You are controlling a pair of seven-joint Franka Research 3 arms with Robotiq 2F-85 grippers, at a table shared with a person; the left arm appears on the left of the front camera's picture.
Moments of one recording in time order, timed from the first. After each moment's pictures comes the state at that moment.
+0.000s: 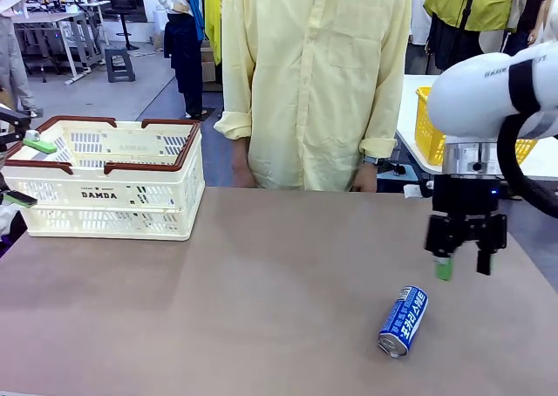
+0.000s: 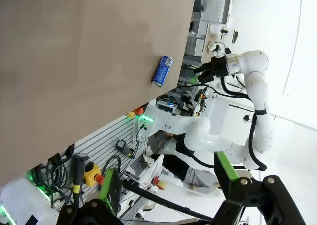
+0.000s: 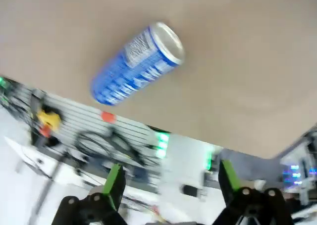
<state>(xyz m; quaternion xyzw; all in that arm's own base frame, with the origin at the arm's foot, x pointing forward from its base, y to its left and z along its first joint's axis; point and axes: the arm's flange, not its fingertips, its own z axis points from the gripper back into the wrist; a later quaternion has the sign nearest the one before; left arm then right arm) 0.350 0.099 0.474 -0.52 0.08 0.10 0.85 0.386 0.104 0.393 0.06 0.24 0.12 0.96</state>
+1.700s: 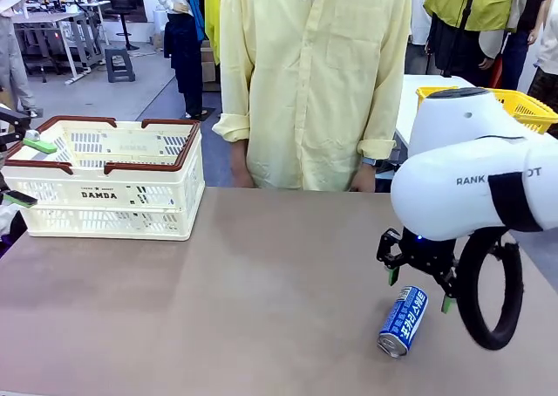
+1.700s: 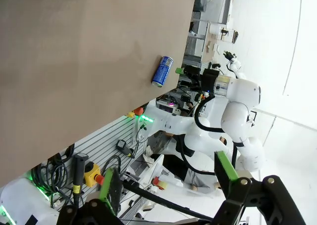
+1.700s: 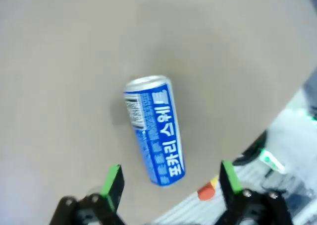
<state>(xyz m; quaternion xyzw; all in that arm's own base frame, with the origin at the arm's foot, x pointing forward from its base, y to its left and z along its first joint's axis) 0.350 0.099 0.474 -0.52 0.08 0.10 0.85 0.314 0.185 0.366 -0.07 0.01 -0.42 0.91</state>
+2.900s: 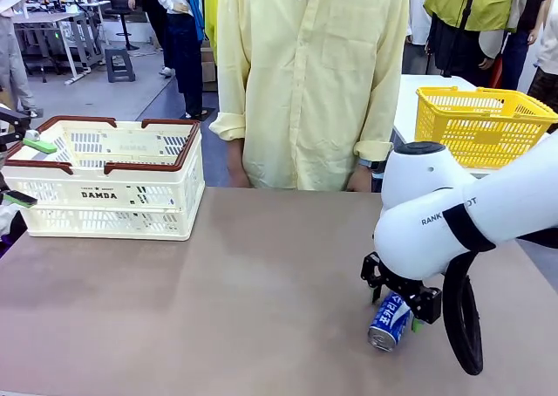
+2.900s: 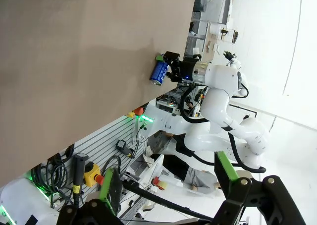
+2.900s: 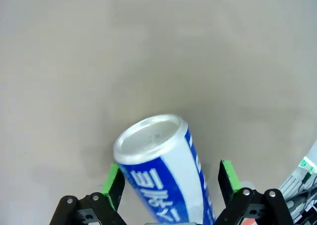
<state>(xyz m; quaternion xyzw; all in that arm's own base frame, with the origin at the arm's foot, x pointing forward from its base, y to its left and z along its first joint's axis) 0.350 0.099 0.474 -0.52 0.08 0.10 0.85 0.348 0.193 0.273 -0.06 0.01 -0.45 0.89</state>
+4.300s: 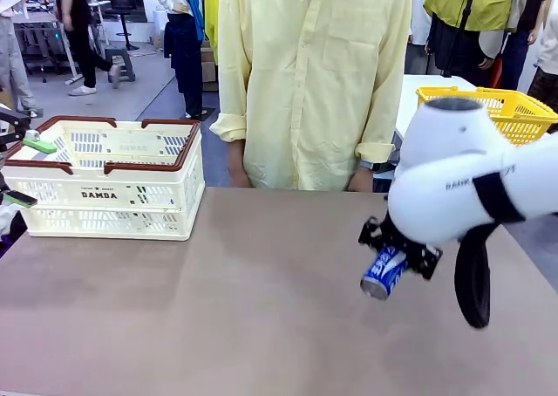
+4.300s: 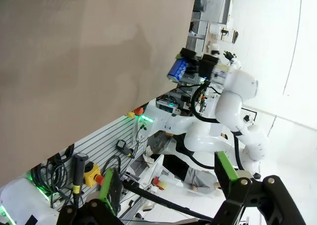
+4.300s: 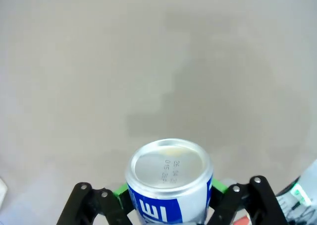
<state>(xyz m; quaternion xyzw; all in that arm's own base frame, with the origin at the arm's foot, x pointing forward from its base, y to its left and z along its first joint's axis) 0.350 0.099 0.474 -0.52 0.08 0.10 0.85 0.370 0.191 0.360 0.02 -0.05 -0.34 0.94</state>
